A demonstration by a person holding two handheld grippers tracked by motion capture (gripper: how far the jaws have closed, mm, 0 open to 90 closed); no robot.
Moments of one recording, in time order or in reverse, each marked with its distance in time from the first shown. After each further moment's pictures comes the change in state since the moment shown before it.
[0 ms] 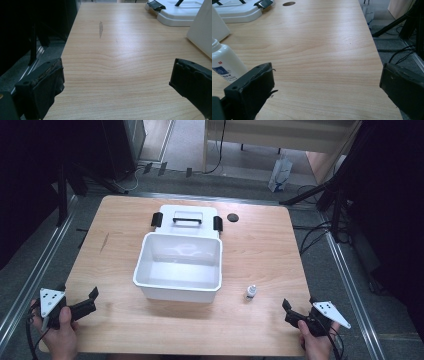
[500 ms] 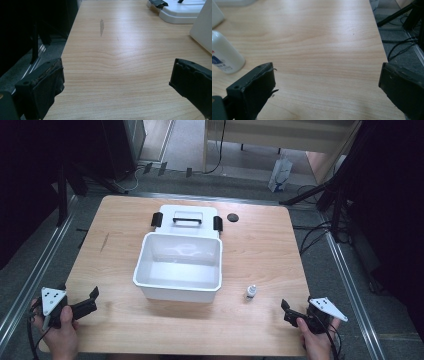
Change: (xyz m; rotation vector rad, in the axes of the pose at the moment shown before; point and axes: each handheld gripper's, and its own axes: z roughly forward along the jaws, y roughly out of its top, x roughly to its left) left arm -0.001 0.001 0.002 0.015 0.012 0.006; right arm 0.000 0.006 0.007 0.121 0.002 -0.038
